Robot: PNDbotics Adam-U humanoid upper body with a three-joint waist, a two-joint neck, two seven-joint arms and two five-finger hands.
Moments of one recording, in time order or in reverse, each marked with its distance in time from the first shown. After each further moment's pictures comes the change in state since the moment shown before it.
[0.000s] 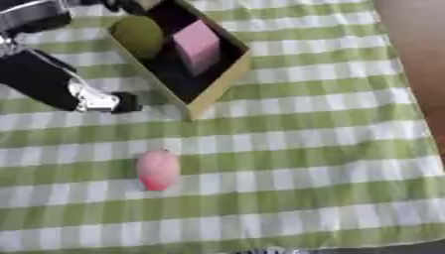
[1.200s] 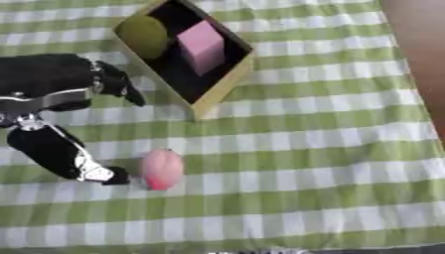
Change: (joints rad) left arm 0.070 0.002 -0.103 -0.002 -0.037 0.027 -0.038; right arm 0.028 -0.003 -0.006 0.000 0.000 0.013 -0.009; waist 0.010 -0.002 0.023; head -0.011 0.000
